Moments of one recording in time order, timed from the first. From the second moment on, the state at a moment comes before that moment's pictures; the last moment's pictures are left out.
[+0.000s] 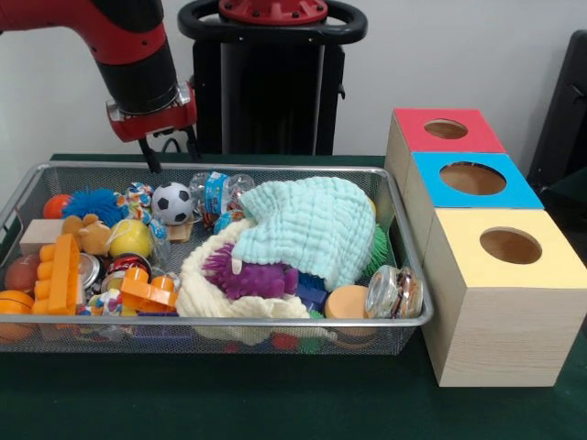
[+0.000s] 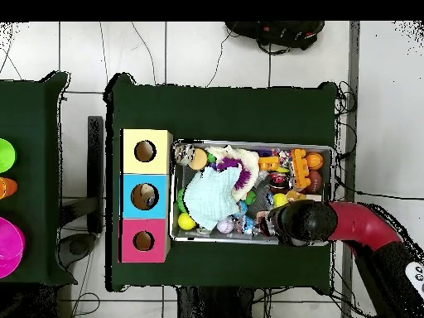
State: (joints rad) arm -1.01 -0.62 0.60 1.81 -0.62 0.89 1.45
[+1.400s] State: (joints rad) arm -0.84 -0.57 0.59 1.60 -0.72 0.79 1.45
